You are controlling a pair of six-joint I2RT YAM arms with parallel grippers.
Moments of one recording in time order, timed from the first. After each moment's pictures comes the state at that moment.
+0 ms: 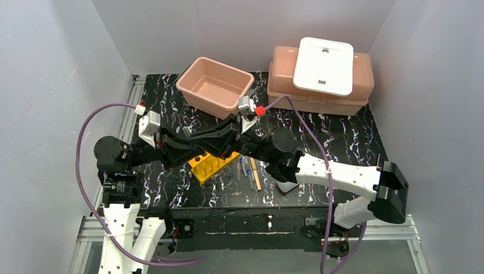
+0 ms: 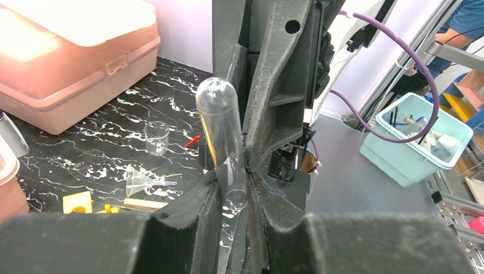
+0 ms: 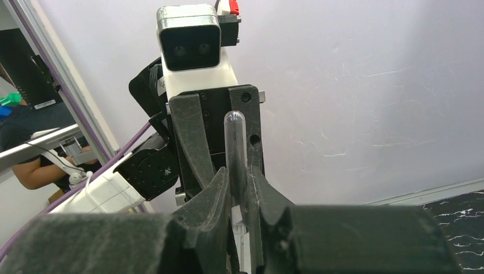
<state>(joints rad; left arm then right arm) -0.02 0.61 0.93 -0.04 1.28 -0.49 1.22 1.40 1.10 0.81 -0.22 0.46</state>
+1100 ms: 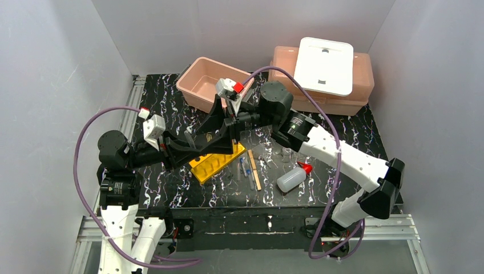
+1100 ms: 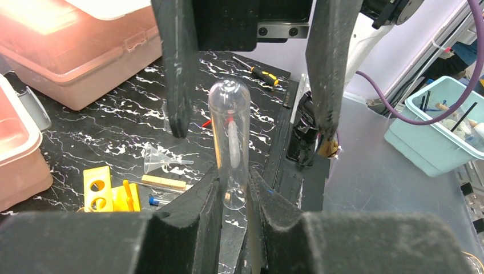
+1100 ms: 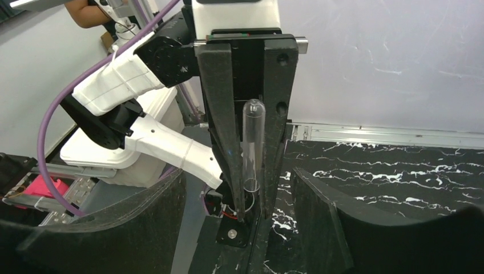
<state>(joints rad) -0.02 0.61 0.98 -0.35 1.23 -0.21 1.00 1.48 1.53 0.07 -0.87 0.27</state>
